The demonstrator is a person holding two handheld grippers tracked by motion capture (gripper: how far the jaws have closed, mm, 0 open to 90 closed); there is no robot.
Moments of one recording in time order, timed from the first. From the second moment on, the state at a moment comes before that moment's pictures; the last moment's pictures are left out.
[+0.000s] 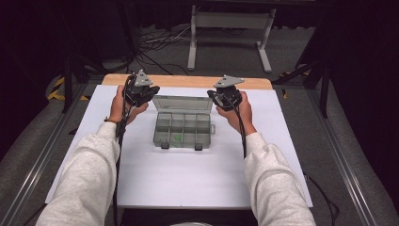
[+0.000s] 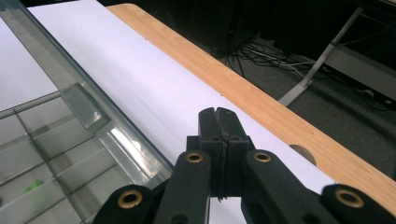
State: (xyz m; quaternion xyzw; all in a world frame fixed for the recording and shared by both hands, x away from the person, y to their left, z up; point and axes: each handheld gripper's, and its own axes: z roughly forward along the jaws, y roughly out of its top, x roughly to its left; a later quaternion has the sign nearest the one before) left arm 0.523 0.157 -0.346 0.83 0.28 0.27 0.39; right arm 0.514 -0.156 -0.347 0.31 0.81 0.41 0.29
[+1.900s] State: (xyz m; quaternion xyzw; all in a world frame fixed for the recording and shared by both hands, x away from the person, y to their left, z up) left arm 0.438 0.160 -0.382 0.88 0.17 0.23 0.38; right arm 0.440 -0.144 -0.377 0.22 0.87 0.37 0.22
